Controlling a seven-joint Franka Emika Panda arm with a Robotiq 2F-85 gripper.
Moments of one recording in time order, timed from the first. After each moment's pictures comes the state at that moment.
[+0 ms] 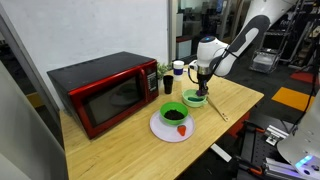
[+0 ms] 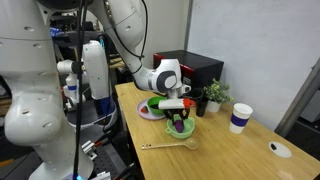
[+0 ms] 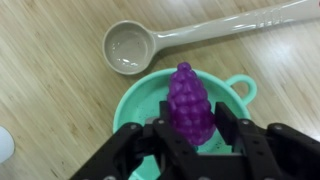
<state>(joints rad) -0.12 0.17 -0.12 -2.47 -0.44 2.71 -0.51</state>
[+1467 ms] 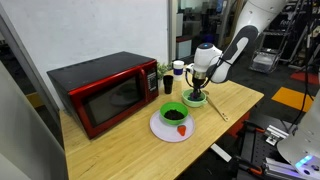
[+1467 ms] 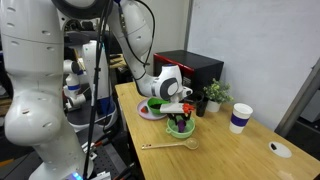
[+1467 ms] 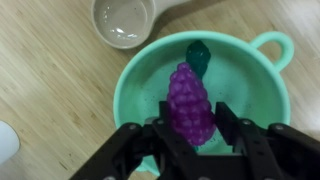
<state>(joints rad) -0.12 0.30 -0.12 -2.42 -0.46 2.87 -0.38</state>
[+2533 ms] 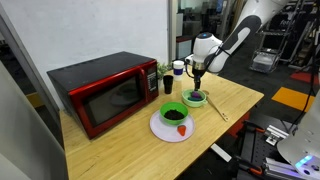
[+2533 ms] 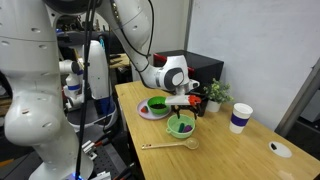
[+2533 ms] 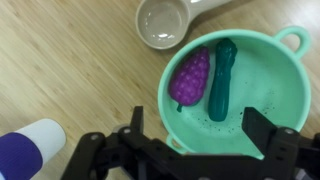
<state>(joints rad) -0.12 0.22 -0.14 -2.36 -0.43 2.74 -0.38</state>
